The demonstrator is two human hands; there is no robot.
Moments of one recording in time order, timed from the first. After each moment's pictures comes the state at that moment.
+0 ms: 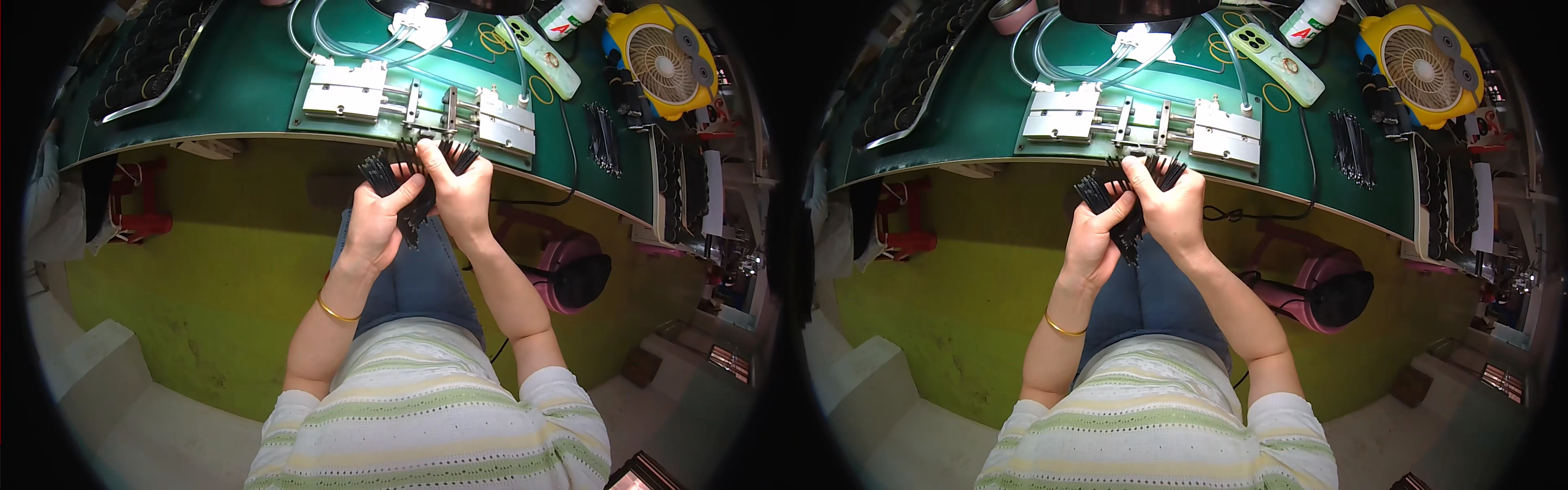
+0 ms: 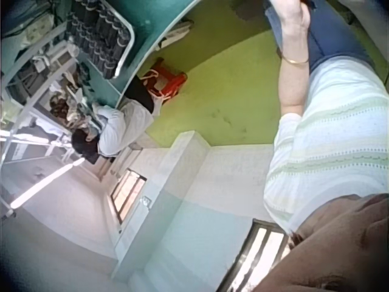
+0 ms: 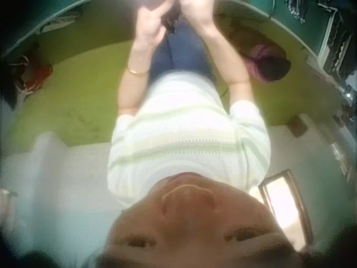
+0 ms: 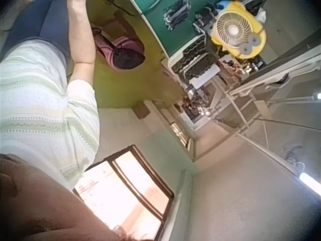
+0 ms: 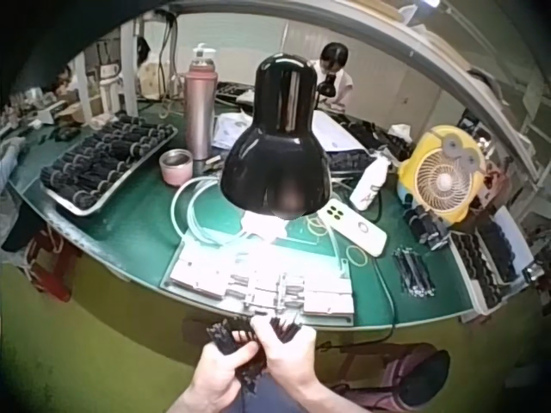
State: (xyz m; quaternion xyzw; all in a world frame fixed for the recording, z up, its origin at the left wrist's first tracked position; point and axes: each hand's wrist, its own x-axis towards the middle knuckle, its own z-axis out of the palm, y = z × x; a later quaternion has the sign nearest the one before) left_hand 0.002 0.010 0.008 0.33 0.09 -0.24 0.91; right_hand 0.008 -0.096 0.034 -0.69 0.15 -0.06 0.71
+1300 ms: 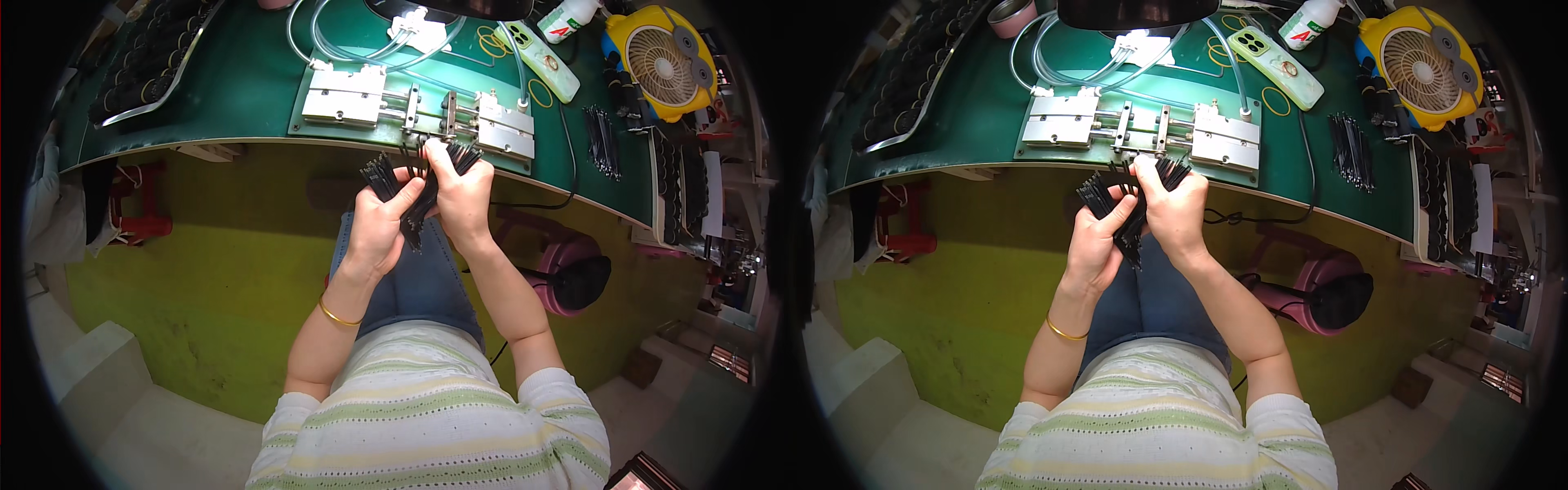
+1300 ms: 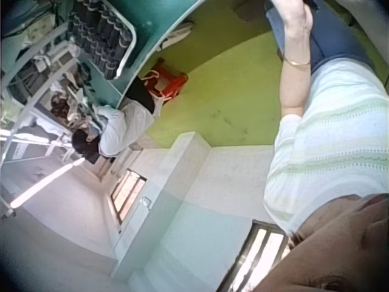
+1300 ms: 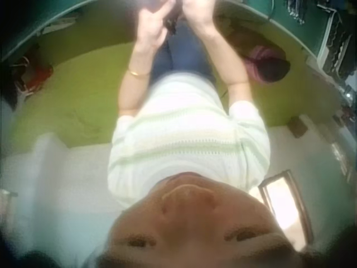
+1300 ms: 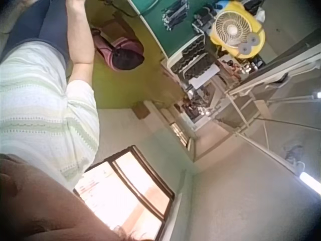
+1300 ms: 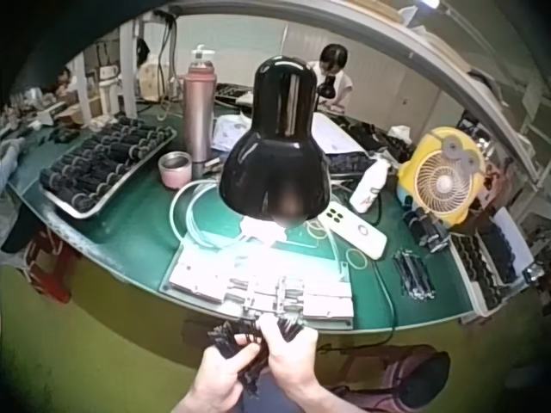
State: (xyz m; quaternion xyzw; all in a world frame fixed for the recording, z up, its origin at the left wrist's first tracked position) left_hand 0.000 0.005 0.010 0.33 0.13 -0.21 0.91; right_hand 0.013 -0.094 0.028 -0.65 0.19 -0.10 0.73
